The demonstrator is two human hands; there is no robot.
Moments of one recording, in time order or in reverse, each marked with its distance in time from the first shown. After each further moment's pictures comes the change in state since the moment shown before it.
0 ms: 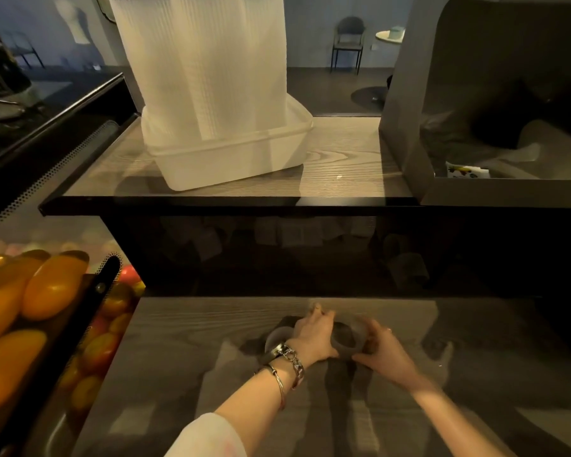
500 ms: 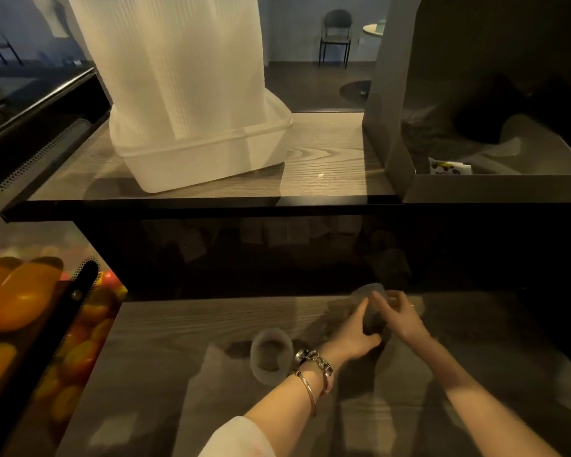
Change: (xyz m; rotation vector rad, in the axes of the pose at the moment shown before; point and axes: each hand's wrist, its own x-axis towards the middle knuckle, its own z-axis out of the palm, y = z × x) left_hand 0.026 0.067 0.024 -0.698 -0.089 -0.022; right_hand 0.029 0.013 -0.051 0.262 0.238 0.331
